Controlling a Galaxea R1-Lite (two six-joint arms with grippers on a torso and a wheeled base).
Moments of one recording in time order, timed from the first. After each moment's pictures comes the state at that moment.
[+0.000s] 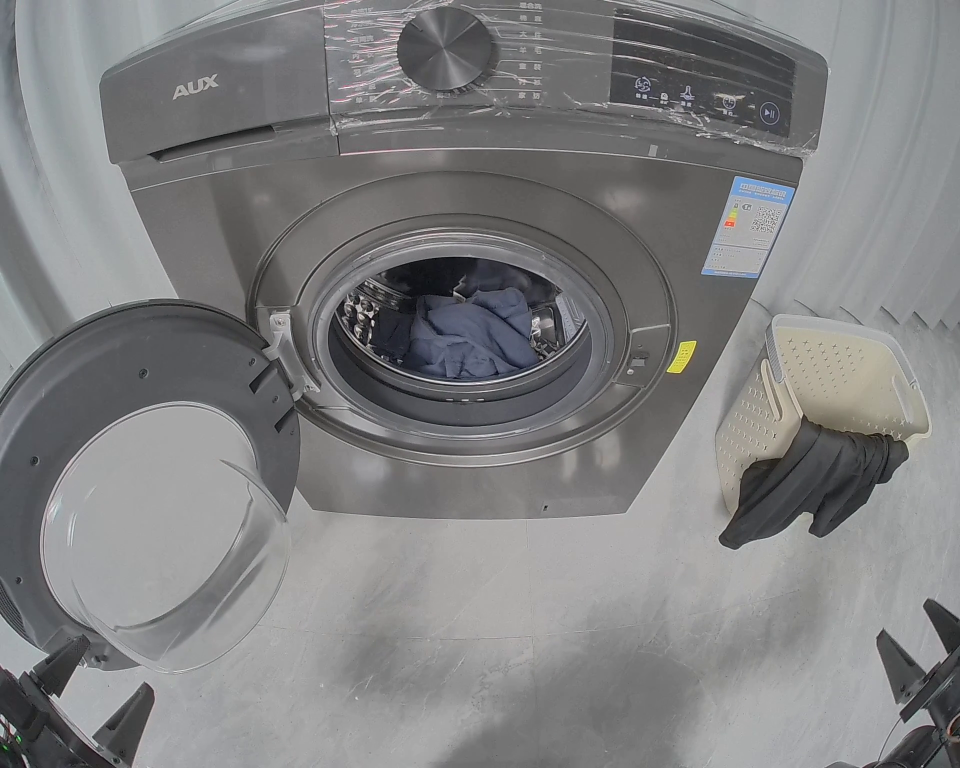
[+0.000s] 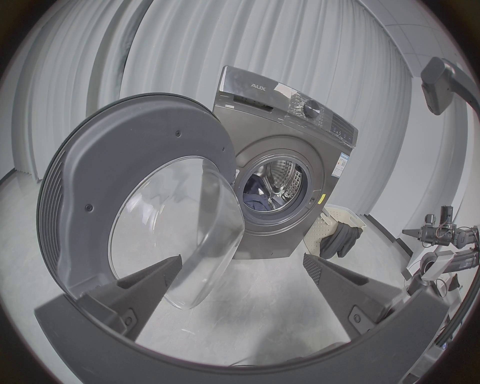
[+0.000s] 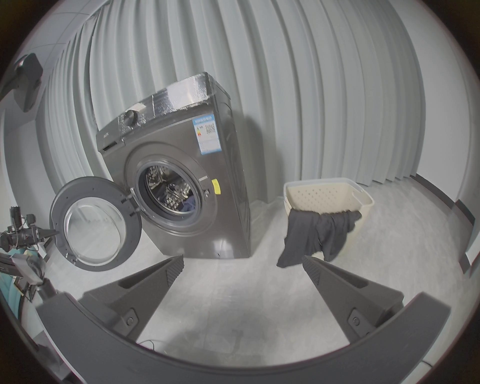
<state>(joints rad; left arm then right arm) -0.23 0.26 -0.02 -0.17 -0.02 -0.17 0.19 0.30 -0.02 -0.19 -0.07 0.14</state>
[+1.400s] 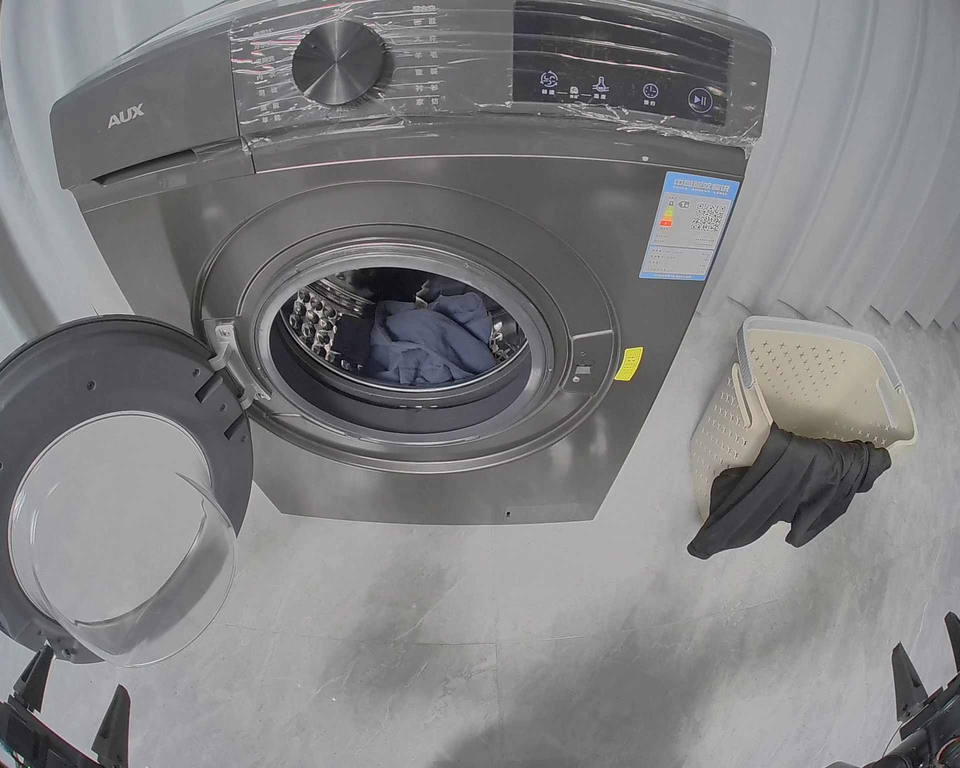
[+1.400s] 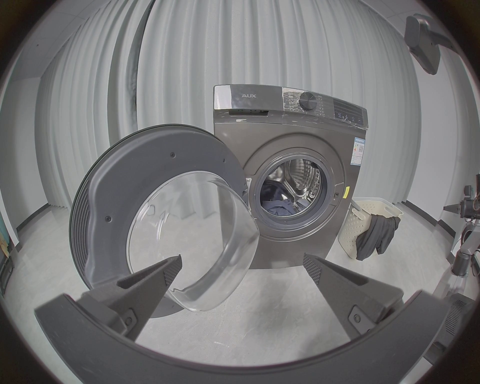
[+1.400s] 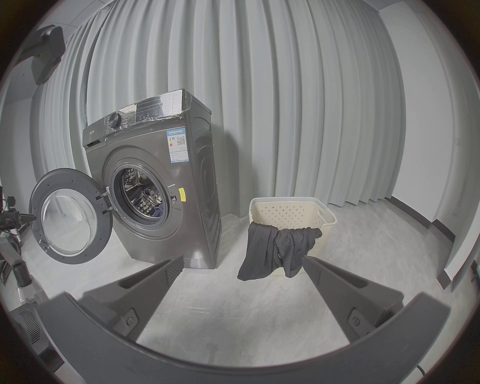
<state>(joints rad) 0.00 0.01 -0.02 0.00 -0.01 0.00 0.00 0.01 -0.02 0.00 -0.02 0.03</state>
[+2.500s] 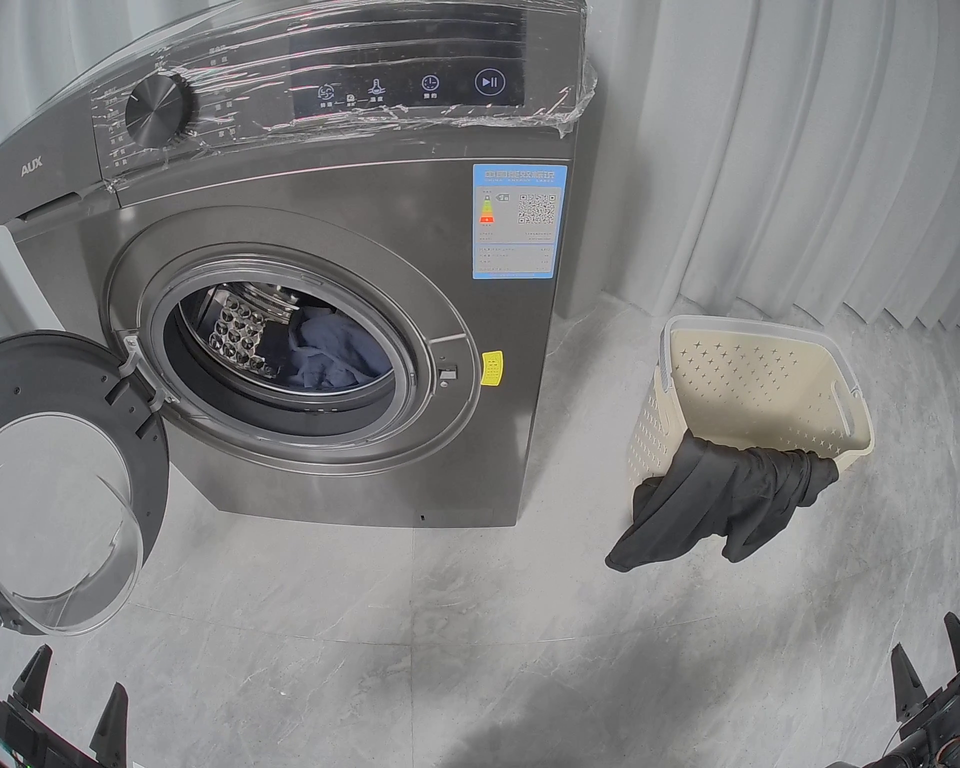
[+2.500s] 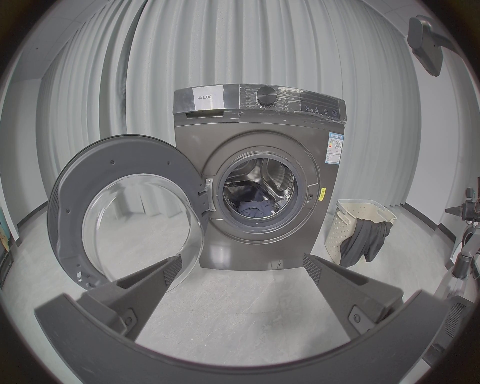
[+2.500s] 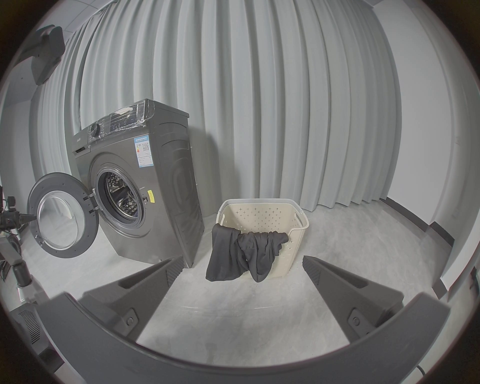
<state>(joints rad) 0.00 0.01 -0.02 0.00 0.00 -0.01 0.00 0.01 -0.02 0.00 -0.02 0.03</state>
